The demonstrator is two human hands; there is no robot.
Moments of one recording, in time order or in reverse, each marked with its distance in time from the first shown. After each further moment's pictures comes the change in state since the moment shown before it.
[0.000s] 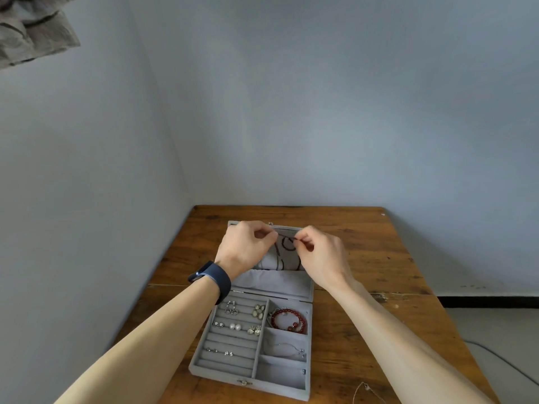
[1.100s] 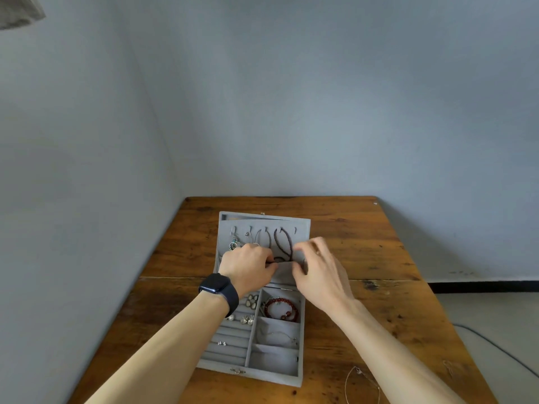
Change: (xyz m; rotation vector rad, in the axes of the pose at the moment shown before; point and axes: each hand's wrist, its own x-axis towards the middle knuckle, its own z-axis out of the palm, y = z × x) left_hand -0.025 -0.024 0.045 0.627 -0.200 0.181; right_hand -0.052 0.009 0.002 -0.278 -0.161 0.007
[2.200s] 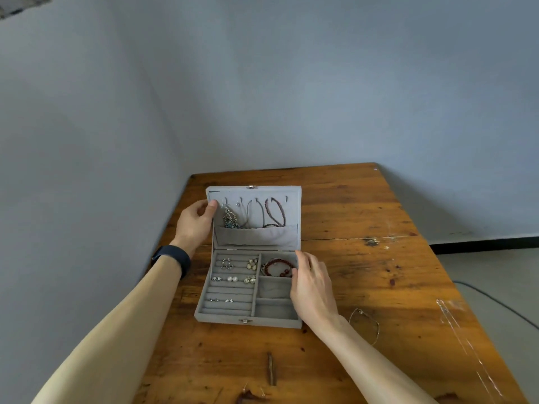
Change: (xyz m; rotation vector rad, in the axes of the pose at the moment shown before) left_hand -0.028 -0.105 -0.018 -0.894 0.223 -0.502; right_hand -0.096 -0.046 0.047 0.122 -0.004 0.189
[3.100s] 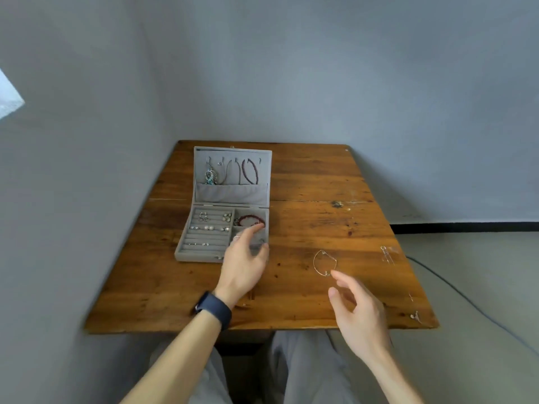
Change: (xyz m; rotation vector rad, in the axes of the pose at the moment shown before) left_hand -0.236 0.006 0.057 0.043 -0.207 0.216; right_hand -0.182 0.036 -0.116 0.249 0.077 0.242
